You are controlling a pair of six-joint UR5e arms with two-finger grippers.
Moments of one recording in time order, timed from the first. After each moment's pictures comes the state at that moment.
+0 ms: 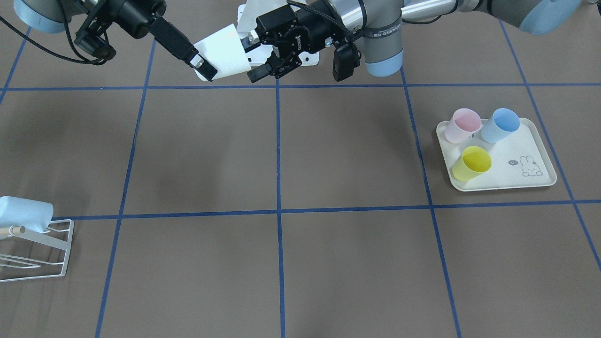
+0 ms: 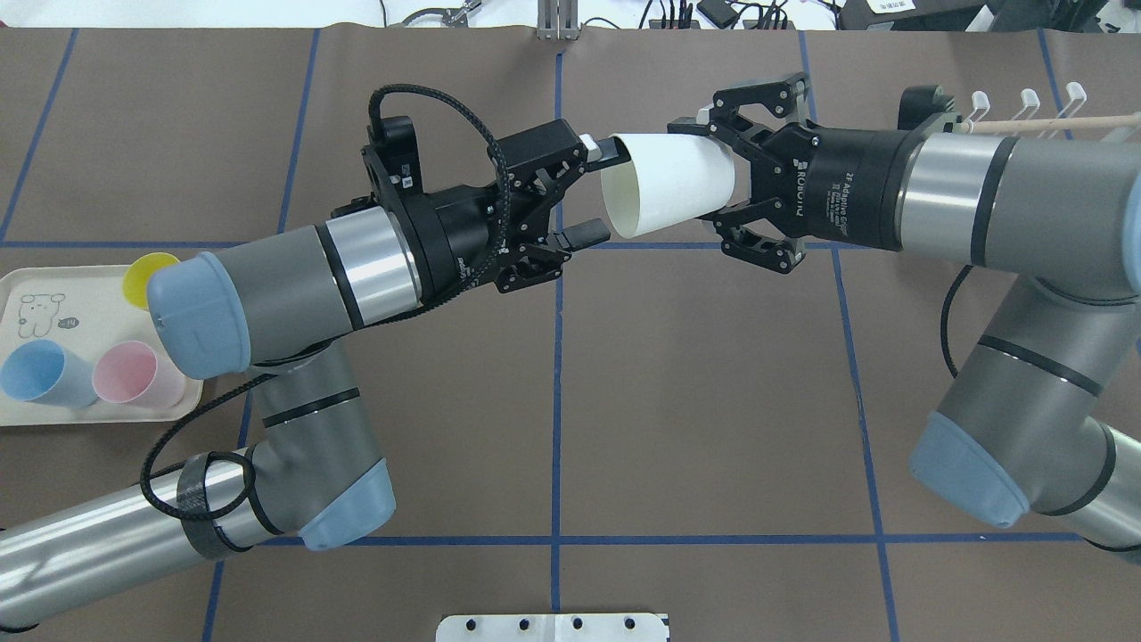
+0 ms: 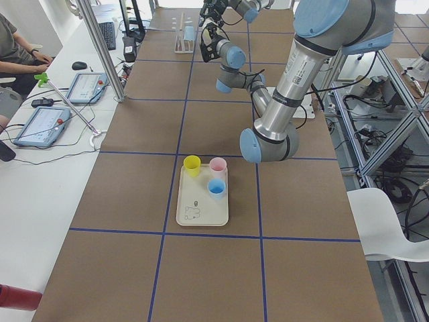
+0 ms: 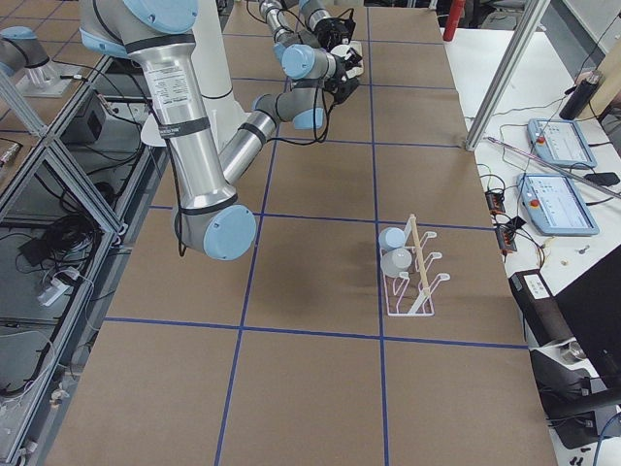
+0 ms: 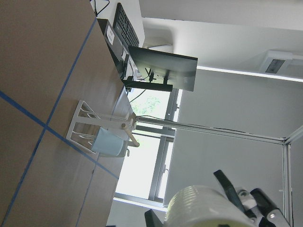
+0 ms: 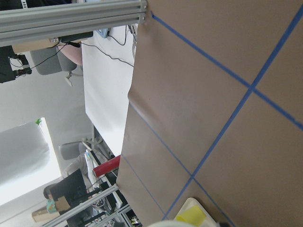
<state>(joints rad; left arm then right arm) -0.52 -2.21 -1.69 -2.93 -1.54 -2.04 0.72 -1.27 2.07 -0.70 1.77 2.37</state>
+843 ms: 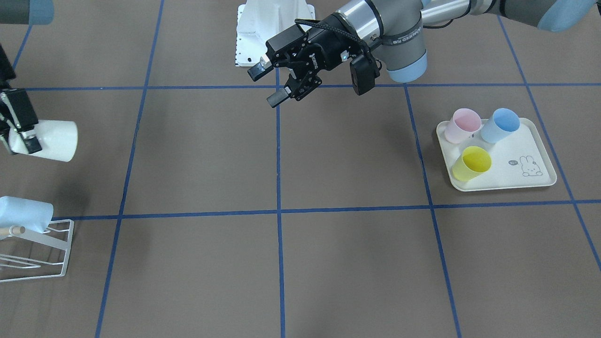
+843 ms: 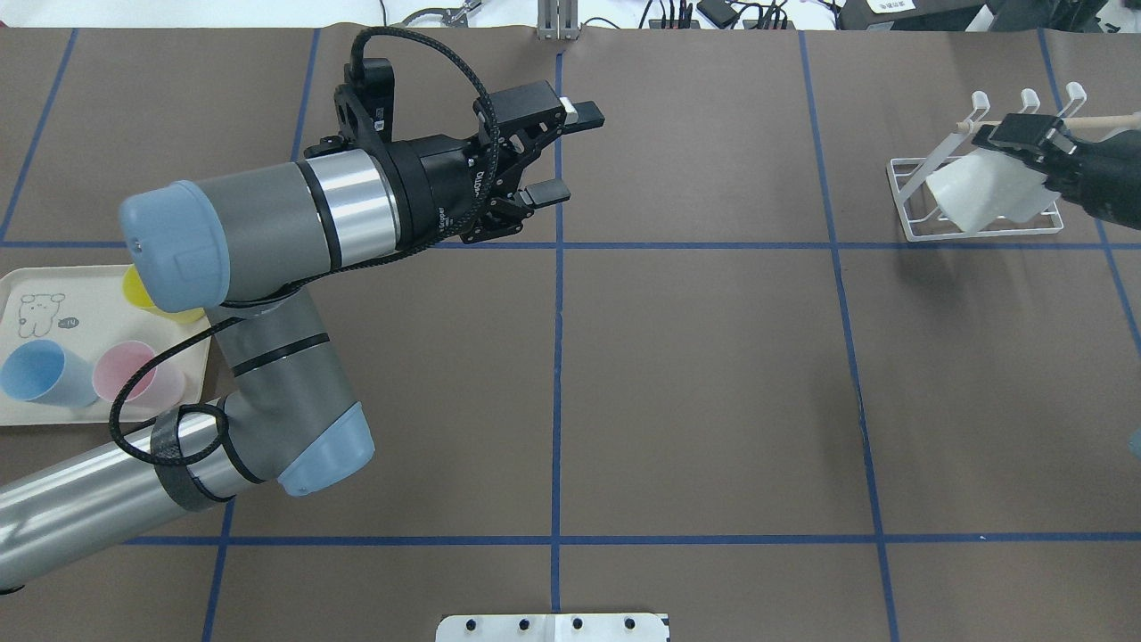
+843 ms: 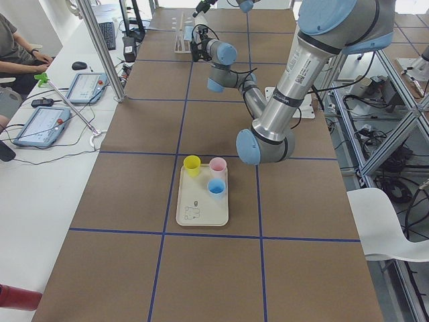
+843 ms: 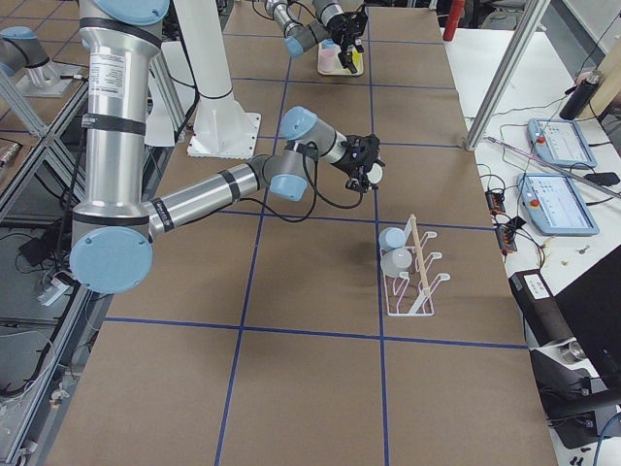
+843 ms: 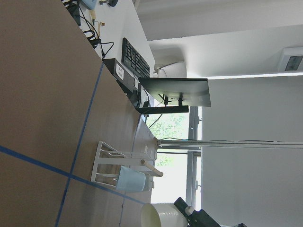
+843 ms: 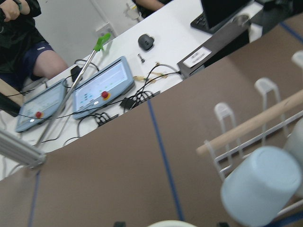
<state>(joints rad) -0.59 -2.20 -1.69 -2.80 -1.62 -1.94 0.98 -1.69 2.03 -0.80 1.58 1.34</state>
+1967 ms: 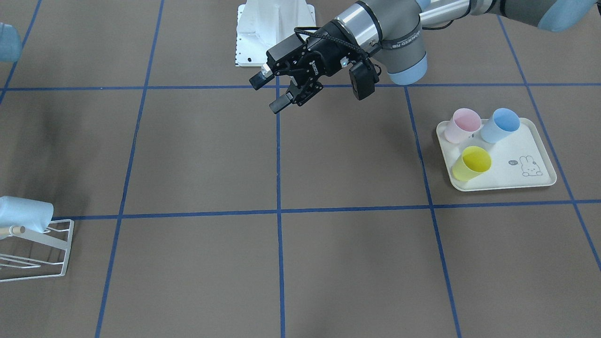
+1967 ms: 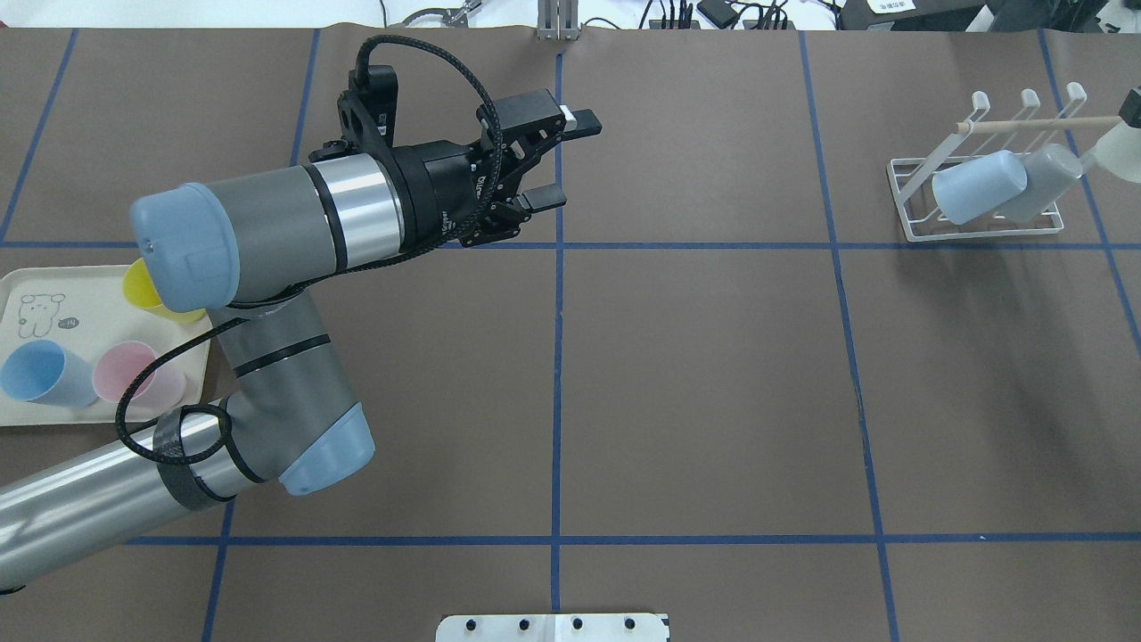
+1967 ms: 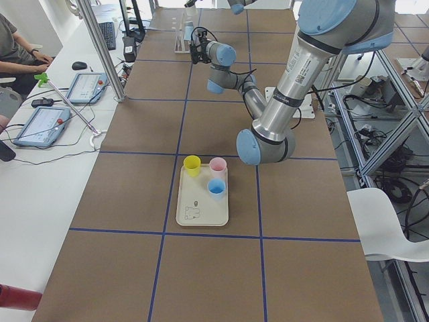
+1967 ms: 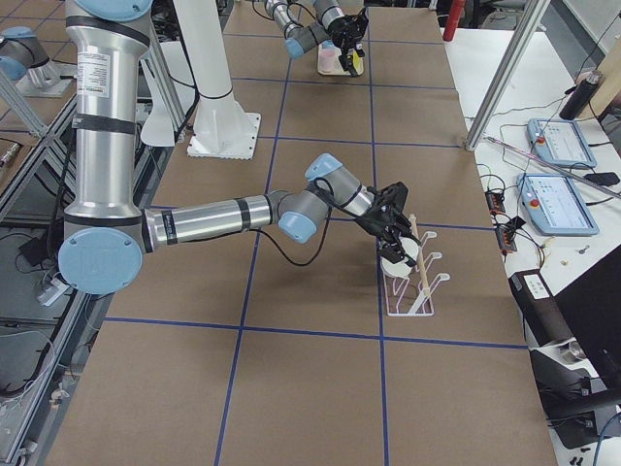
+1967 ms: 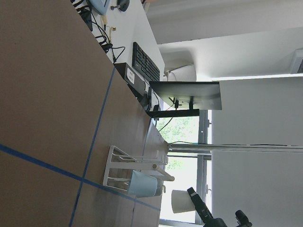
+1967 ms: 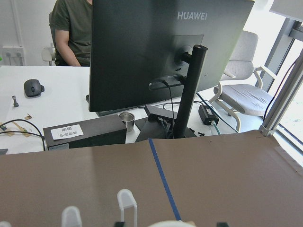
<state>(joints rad) -0.59 -2.20 -1.67 -2.79 -1.62 -1.94 1.11 -1.63 1.74 -0.81 1.34 0.95</state>
